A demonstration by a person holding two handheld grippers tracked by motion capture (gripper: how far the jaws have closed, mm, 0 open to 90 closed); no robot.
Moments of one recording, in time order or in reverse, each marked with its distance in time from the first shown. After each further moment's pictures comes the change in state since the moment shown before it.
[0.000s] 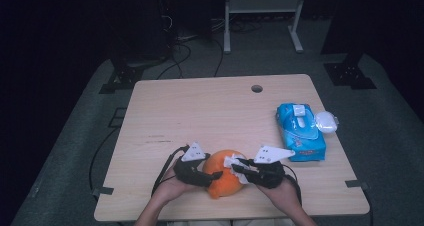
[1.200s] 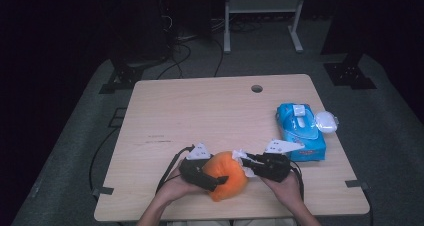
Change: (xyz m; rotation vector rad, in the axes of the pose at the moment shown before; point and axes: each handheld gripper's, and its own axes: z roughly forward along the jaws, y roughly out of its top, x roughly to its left) left arm -0.010 0.008 0.008 -0.006 -0.022 0.032; right arm -0.026 -0.013 0.000 -0.040 0.015 0.156
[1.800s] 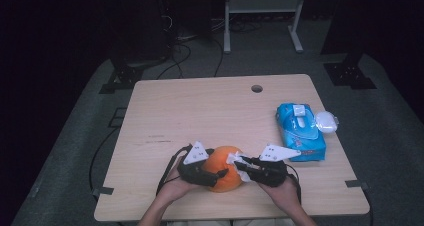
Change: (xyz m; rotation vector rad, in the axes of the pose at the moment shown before) left arm -0.004 0.000 -0.007 -0.084 0.057 0.051; right arm 0.021 0.002 0.000 -0.021 -0.008 -0.114
